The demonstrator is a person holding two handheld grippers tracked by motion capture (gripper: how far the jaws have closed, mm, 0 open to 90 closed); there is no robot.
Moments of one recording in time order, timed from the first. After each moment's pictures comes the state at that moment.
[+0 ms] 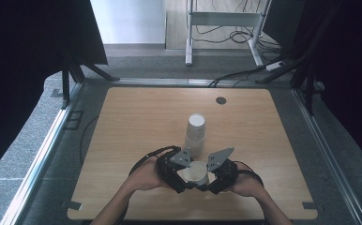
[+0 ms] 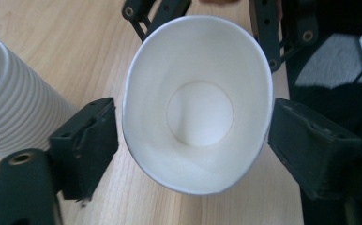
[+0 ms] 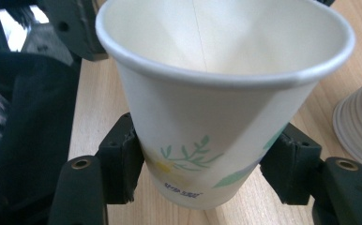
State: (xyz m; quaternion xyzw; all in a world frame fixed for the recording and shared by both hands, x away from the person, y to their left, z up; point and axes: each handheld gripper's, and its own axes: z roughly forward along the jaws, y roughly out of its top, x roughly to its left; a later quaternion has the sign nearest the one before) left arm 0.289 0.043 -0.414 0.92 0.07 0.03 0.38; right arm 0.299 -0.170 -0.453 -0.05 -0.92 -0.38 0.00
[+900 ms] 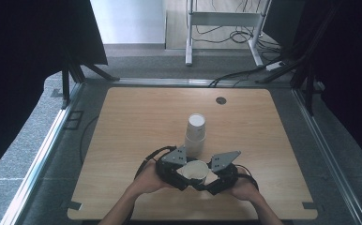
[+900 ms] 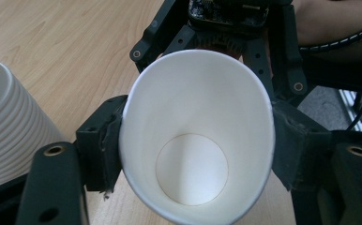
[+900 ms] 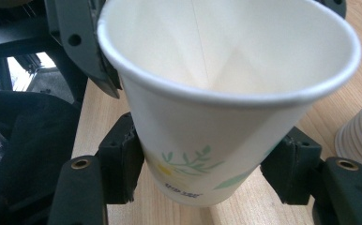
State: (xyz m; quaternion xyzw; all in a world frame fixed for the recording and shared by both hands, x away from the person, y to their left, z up) left arm 0.288 0.046 -0.427 0.88 0.08 0.02 0.46; right arm 0.295 -0.173 -0.467 -0.06 -0.88 -0.46 0.00
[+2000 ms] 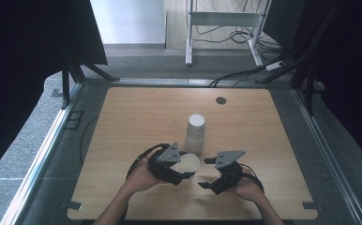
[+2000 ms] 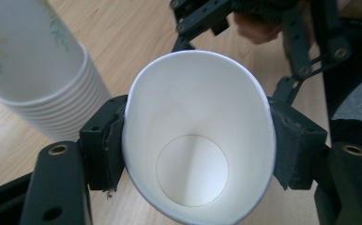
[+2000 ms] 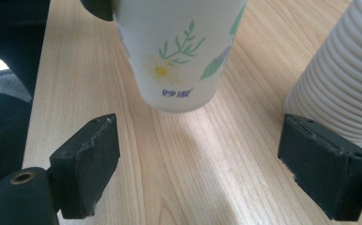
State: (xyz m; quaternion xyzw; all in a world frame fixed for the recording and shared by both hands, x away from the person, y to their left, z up) left arm 0.290 0.066 -0.421 0.89 0.12 0.09 0.43; right arm 0.300 -0.188 -0.471 -0.12 -0.89 -0.44 -0.05
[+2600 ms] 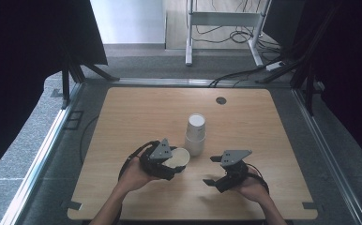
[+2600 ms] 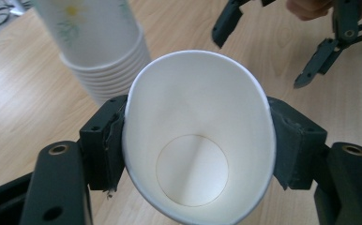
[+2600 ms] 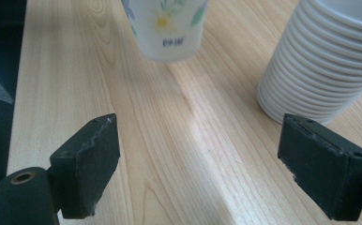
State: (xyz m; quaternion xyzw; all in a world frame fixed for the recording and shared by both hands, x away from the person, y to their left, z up) left arm 0.294 0.091 -0.420 0.88 0.17 0.13 0.41; right arm 0.300 -0.203 -0.467 -0.15 -0.88 -0.44 -0.08
